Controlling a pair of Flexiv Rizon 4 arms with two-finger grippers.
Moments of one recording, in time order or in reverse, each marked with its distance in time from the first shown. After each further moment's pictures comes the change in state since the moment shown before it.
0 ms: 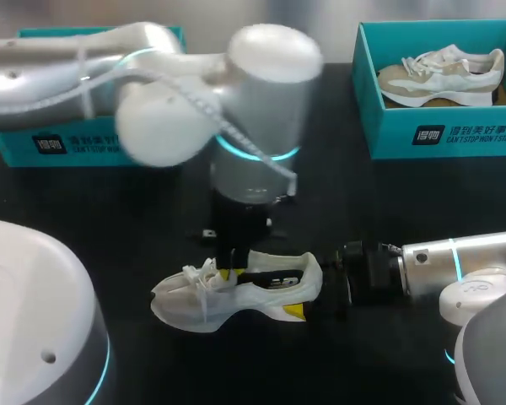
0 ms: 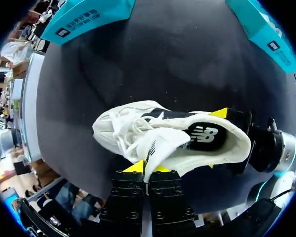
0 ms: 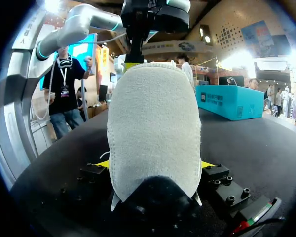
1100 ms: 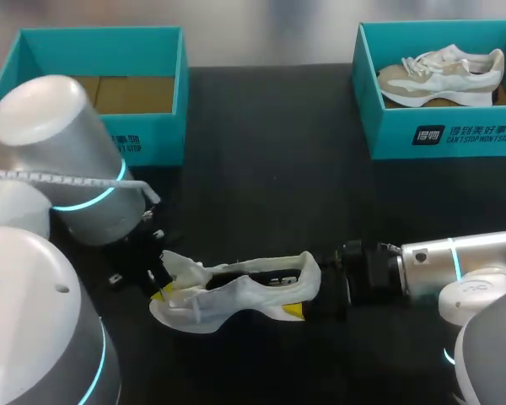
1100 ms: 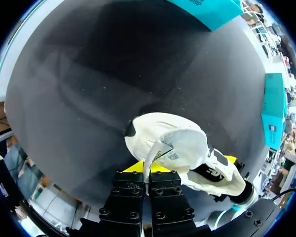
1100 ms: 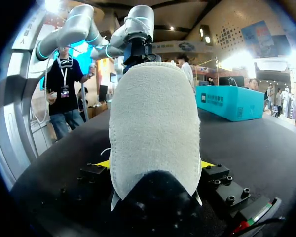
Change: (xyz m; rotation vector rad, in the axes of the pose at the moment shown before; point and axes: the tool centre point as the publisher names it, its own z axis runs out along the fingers) left arm -0.089 -0.012 0.056 -0.071 0.378 -0.481; right arm 0.000 0.002 0.001 -0.001 0.001 -0.001
